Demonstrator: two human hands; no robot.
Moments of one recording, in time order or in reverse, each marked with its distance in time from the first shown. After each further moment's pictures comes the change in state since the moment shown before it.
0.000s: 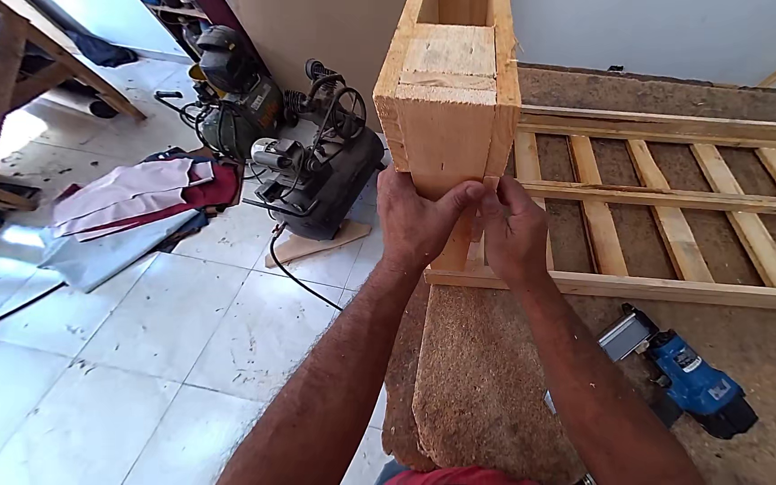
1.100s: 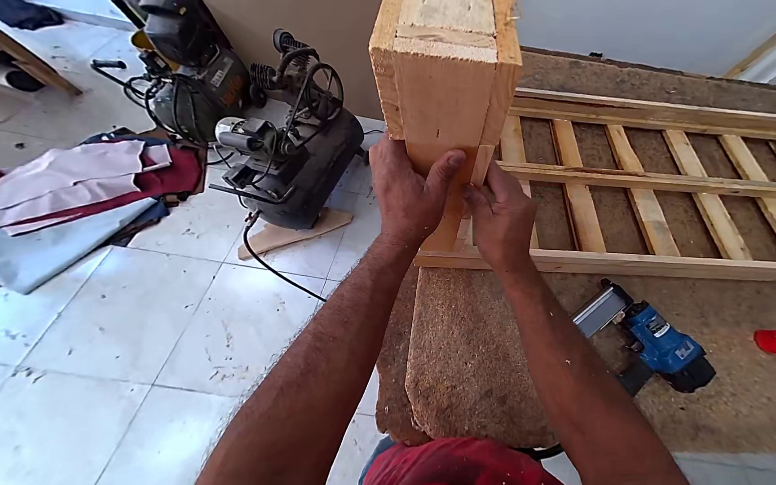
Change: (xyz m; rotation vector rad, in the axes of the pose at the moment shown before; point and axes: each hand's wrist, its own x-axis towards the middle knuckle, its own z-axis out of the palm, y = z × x) left_hand -0.006 -0.014 0.011 -0.041 0.078 0.170; right_hand -0.021 0.003 0.008 -0.168 0.060 0.047
